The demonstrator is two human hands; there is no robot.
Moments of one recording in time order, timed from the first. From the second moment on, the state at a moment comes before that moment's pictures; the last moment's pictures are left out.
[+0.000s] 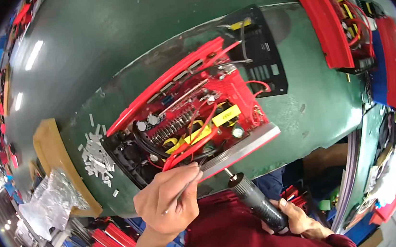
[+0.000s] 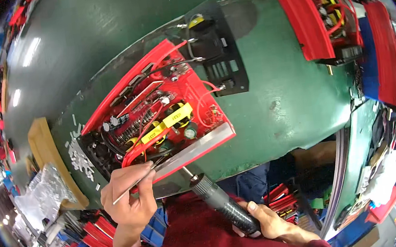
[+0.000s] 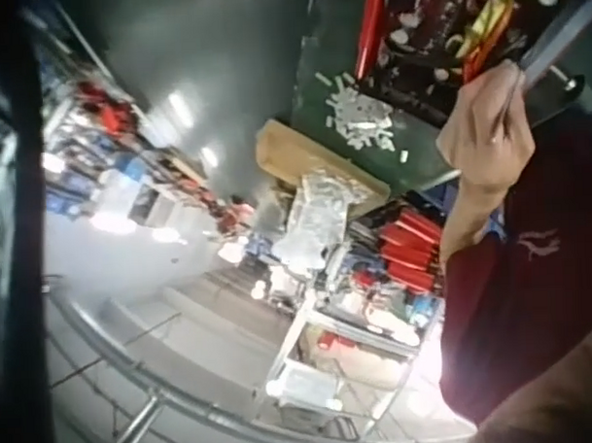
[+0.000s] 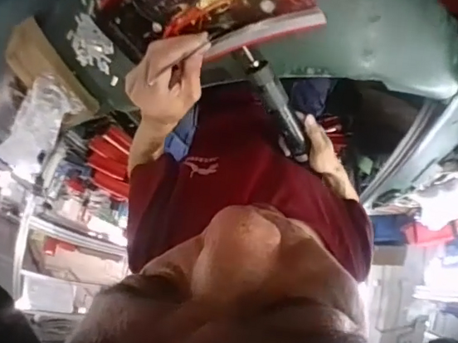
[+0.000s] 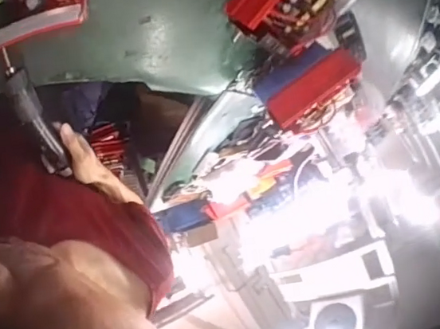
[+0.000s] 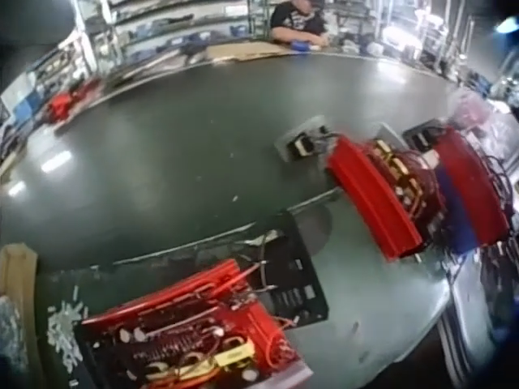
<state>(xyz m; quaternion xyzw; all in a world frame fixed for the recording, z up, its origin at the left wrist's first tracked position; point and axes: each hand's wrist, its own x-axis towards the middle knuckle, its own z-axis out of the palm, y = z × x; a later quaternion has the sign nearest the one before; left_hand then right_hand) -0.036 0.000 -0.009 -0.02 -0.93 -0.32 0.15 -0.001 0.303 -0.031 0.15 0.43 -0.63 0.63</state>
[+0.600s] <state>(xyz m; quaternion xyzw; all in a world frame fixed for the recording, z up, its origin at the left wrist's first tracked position) -0.030 -0.005 -0.009 -0.03 -0.93 -0.35 0.11 0.014 0.294 -0.034 0.14 0.49 -0.62 0.60</state>
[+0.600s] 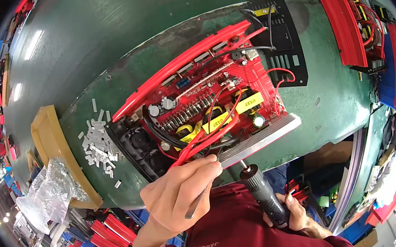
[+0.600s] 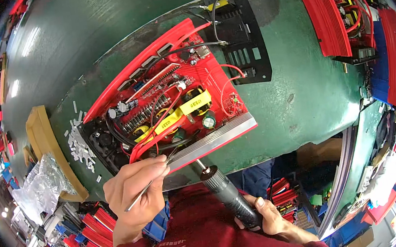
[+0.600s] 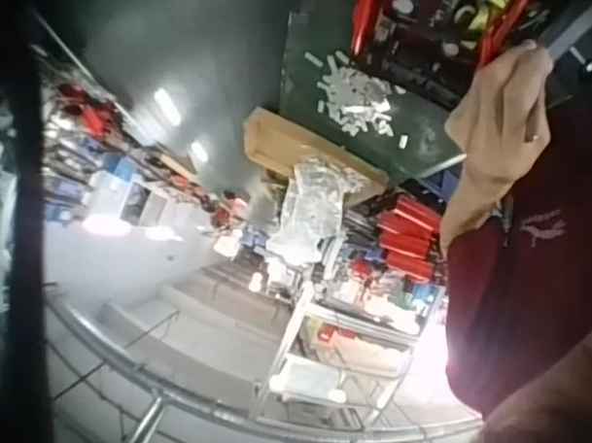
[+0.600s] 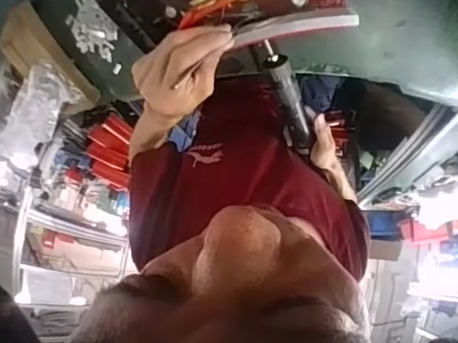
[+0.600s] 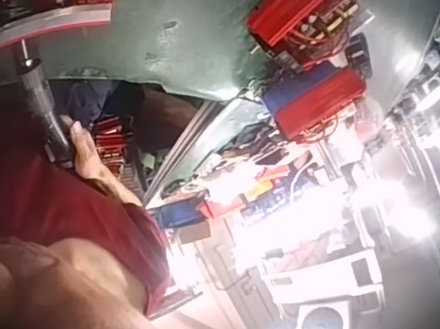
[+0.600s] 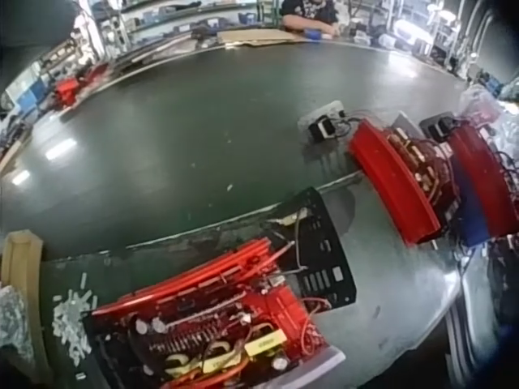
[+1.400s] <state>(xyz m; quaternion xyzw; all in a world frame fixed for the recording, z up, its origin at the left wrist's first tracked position) -0.042 0.003 0.023 -0.09 -0.99 -0.13 0.01 0.034 0.292 -0.049 0.09 0.50 -0.69 0.51</state>
